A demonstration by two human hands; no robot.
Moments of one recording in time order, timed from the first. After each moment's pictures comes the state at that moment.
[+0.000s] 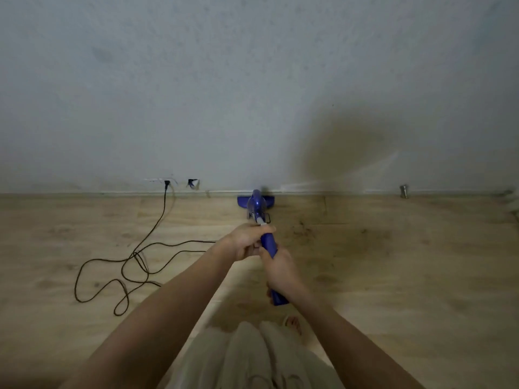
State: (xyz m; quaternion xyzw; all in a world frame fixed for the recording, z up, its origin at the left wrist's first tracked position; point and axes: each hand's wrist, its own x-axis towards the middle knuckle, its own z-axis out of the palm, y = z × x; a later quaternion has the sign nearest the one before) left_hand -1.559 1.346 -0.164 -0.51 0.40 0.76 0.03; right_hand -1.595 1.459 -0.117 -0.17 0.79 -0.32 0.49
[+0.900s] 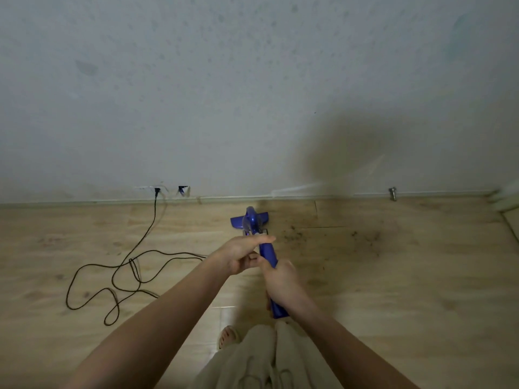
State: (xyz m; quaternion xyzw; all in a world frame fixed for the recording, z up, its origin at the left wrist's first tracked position) left_hand -1.586 1.373 -0.161 -0.52 0.34 0.78 0.03; right_hand -1.634 1.494 -0.096 -0.17 0.80 -0.27 0.51
